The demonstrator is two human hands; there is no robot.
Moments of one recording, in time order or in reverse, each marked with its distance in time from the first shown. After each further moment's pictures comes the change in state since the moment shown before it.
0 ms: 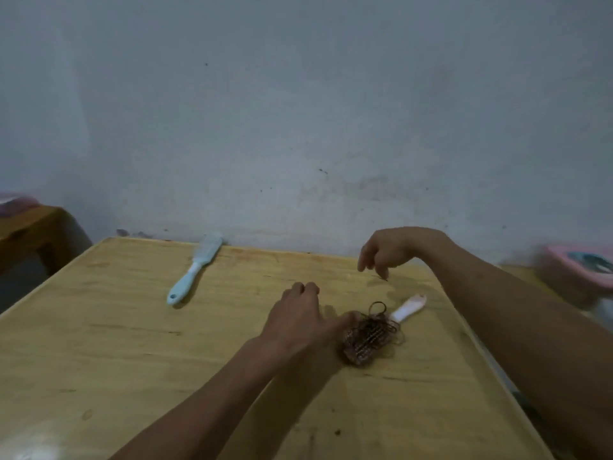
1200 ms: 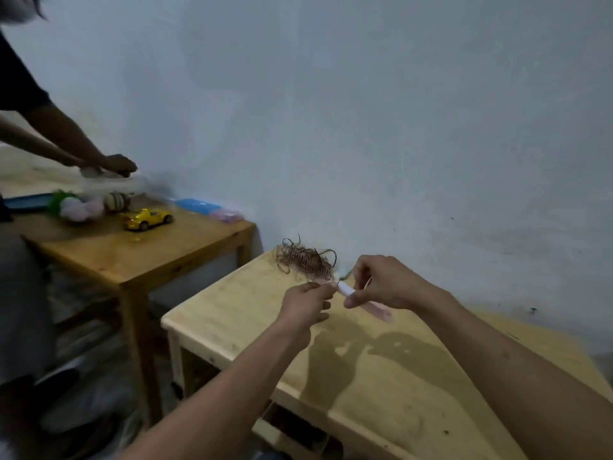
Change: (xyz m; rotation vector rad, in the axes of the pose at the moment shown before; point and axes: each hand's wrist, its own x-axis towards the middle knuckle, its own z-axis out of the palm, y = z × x) left_hand -0.127 -0.086 -0.097 -1.173 0.551 -0.432; right_hand -0.074 -0.214 0.068 0.220 0.379 -0.637
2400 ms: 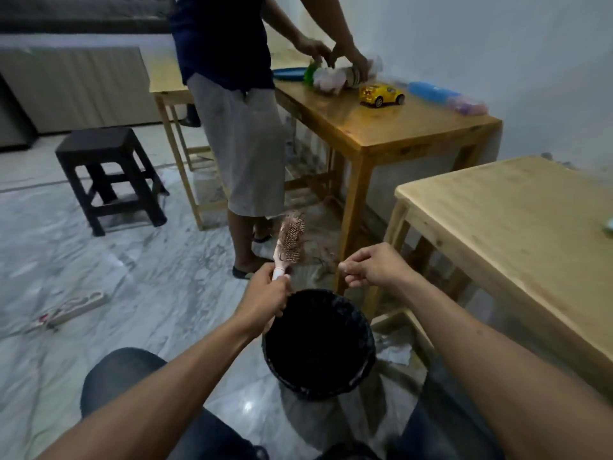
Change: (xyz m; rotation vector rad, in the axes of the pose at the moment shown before) left_hand -0.197 -0.142 -0.345 0.211 0.765 -0.158; right_hand 0.006 -0.220 0.344 0.677 -0.668 0.075
